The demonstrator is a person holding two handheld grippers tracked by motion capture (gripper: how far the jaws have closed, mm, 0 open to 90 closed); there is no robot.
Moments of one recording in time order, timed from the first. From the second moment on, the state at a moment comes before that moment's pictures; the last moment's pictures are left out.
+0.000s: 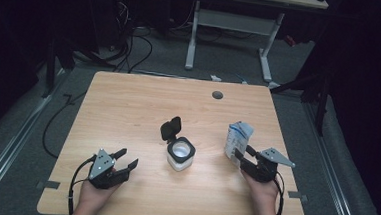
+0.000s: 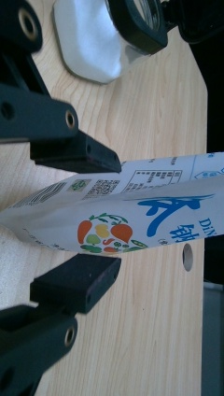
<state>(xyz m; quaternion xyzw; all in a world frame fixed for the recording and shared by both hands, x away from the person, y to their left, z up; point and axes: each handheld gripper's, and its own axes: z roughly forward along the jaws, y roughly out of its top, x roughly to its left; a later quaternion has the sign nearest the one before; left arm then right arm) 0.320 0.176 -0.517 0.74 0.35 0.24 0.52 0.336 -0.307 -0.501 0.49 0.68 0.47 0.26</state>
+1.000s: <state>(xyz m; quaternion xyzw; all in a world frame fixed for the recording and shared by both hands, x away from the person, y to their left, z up) 0.325 0.168 -0.522 0.76 0.36 0.22 0.49 0.303 -0.310 -0.515 0.50 0.69 0.44 0.28</state>
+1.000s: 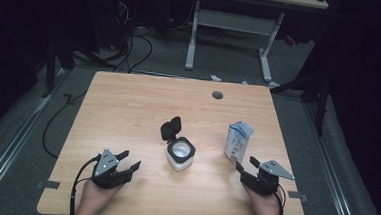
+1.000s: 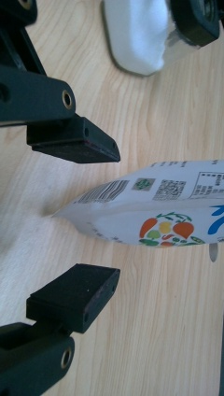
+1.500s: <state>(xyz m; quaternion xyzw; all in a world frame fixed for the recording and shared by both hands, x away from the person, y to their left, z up) 0.331 0.162 -0.523 0.77 0.37 0.20 0.48 0.281 -0.308 -0.518 0.50 0.71 0.42 0.27</state>
